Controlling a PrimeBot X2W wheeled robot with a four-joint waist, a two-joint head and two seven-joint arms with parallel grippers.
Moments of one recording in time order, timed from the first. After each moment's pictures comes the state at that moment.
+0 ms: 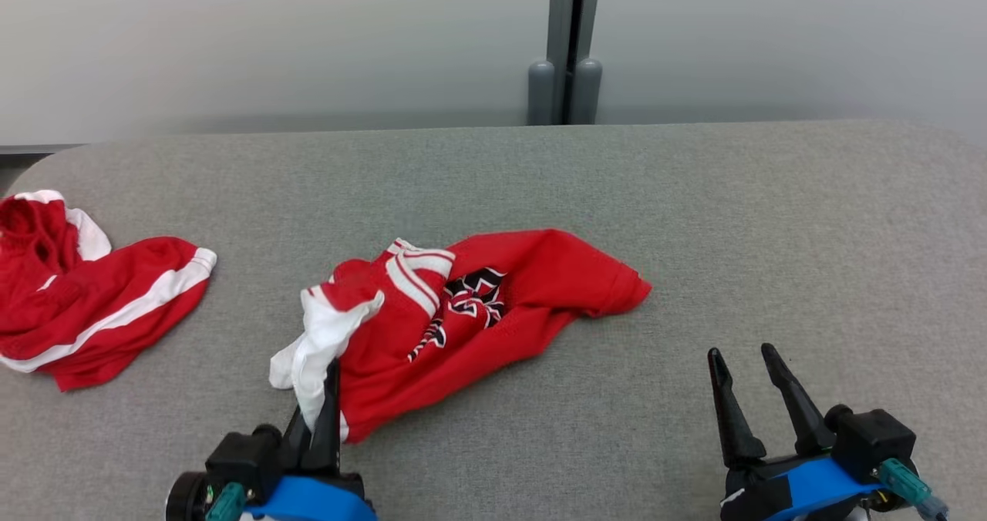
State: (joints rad) left arm -0.06 0.06 -0.16 0.34 -0.20 -0.10 -0.26; right arm -0.05 -0.05 0.06 0.26 0.23 0.13 -0.26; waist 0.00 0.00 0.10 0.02
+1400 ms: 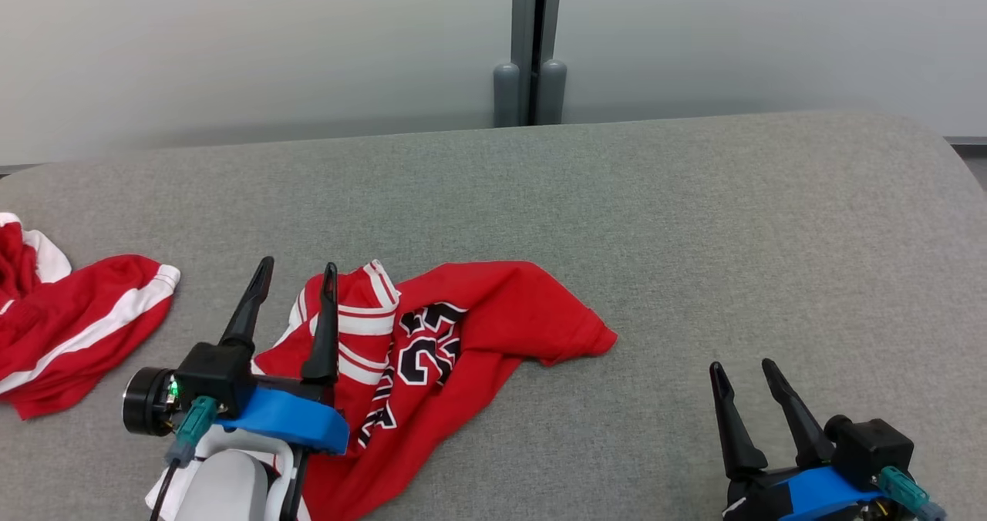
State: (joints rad) left arm -0.20 0.09 -0.11 0.30 -0.12 -0.12 -0.26; right arm -0.03 -0.05 0.07 0.30 0.24 0.13 -0.26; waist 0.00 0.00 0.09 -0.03
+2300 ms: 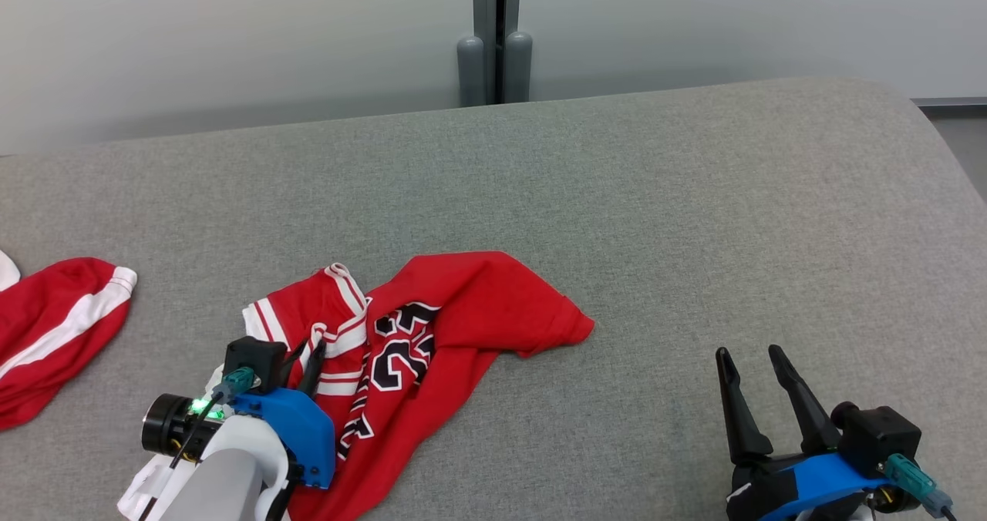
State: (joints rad) left arm -0.43 0.20 -0.40 0.89 -0.30 -0.13 -0.13; right arm -0.06 -0.05 0.05 0.30 0.24 0.13 -0.26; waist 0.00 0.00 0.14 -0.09
